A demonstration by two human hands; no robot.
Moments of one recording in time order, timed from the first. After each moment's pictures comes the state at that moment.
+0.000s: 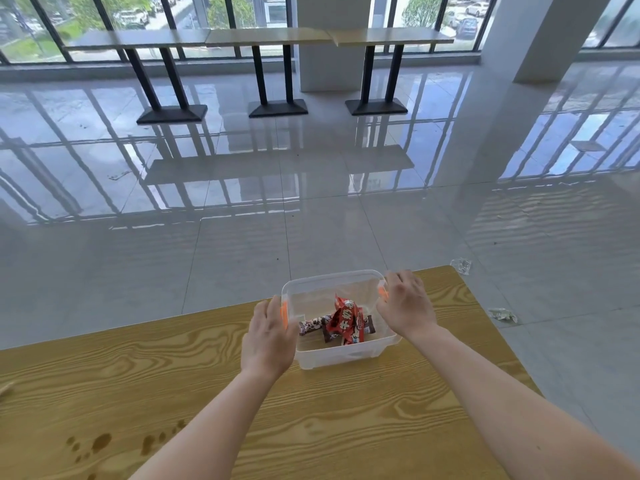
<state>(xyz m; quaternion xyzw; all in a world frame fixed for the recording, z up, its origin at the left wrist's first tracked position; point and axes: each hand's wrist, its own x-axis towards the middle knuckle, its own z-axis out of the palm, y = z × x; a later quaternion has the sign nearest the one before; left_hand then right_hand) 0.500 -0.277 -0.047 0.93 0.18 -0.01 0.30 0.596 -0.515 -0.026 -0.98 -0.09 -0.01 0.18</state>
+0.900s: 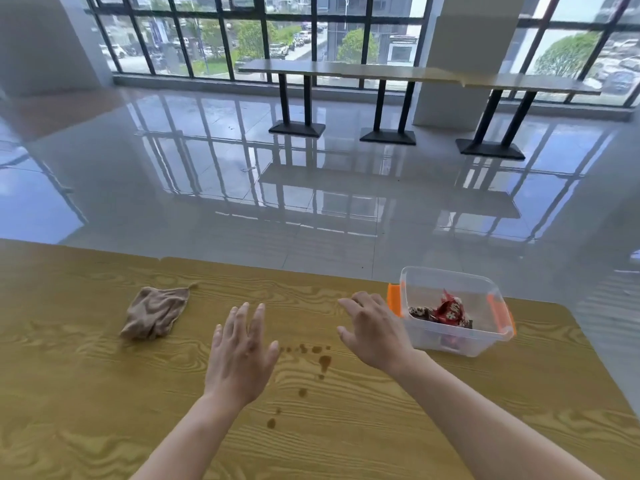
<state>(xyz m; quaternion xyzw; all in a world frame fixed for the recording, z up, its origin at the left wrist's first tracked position) 0.307 -0.187 -0.004 0.97 0.20 0.04 0.13 0.441 -0.397 0.024 -0.93 -0.34 0.01 0.15</state>
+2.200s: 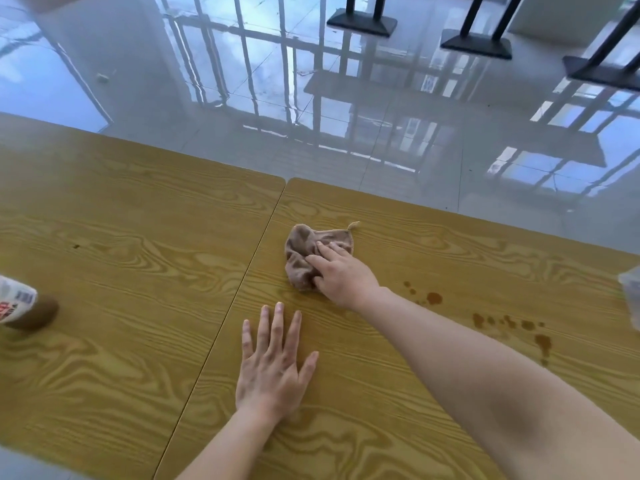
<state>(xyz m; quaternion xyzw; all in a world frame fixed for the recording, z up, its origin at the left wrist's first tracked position) 0.055 0.132 -0.178 0.96 0.26 -0.02 0.06 0.276 0.101 -0.116 -0.85 -0.49 0.19 0.06</state>
